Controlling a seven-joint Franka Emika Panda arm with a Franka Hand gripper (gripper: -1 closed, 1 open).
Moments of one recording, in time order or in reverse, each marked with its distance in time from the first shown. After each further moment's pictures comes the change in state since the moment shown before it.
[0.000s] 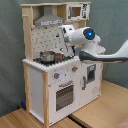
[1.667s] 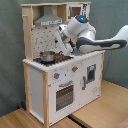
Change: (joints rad) arm -0.137 0.281 0.206 0.167 0.139 -0.269 -0.037
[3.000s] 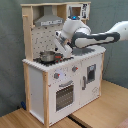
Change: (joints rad) arm -0.194 0.133 0.207 0.047 0.110 -0.178 -0.089
